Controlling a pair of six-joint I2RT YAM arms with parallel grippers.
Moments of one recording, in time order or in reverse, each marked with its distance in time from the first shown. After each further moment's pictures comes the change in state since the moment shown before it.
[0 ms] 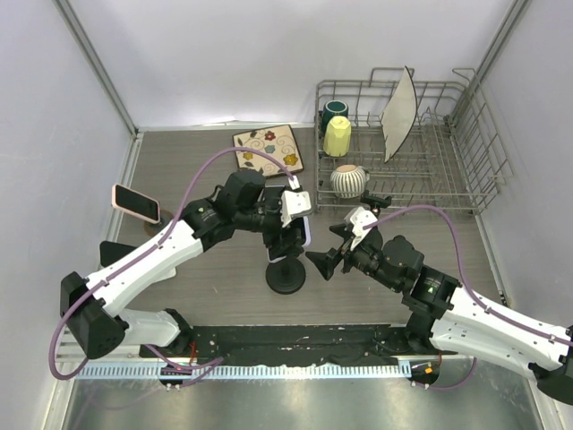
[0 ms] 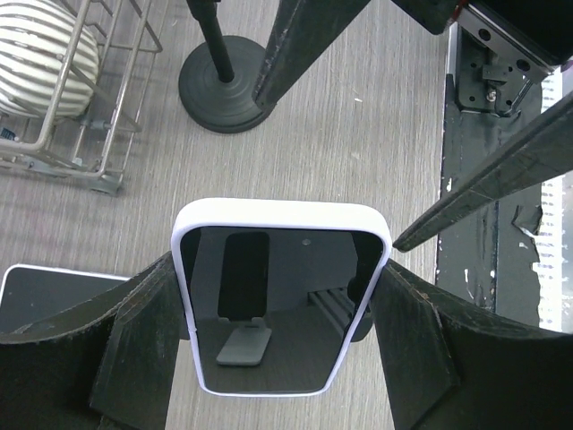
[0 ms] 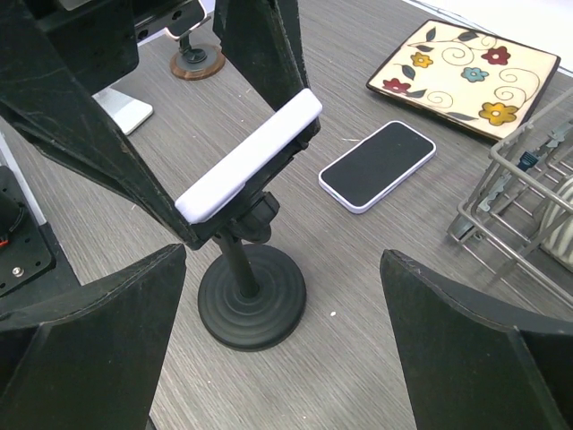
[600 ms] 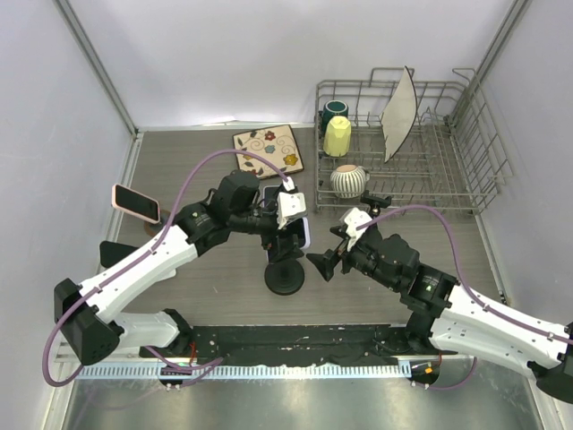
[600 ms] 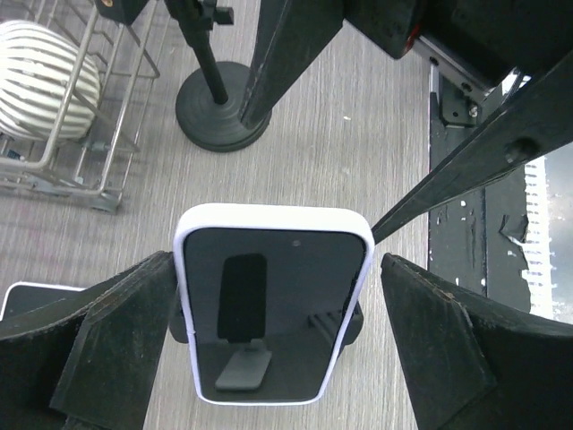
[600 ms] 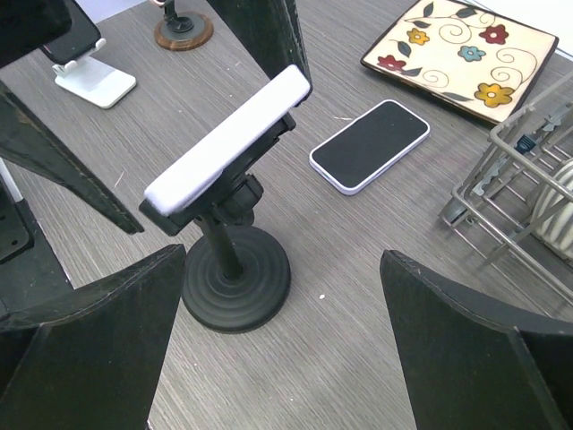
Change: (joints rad) left arm 0.000 -0.055 -0.049 0.048 0.033 -0.010; right arm 0.000 0.021 0.015 -0.053 0.006 -0.031
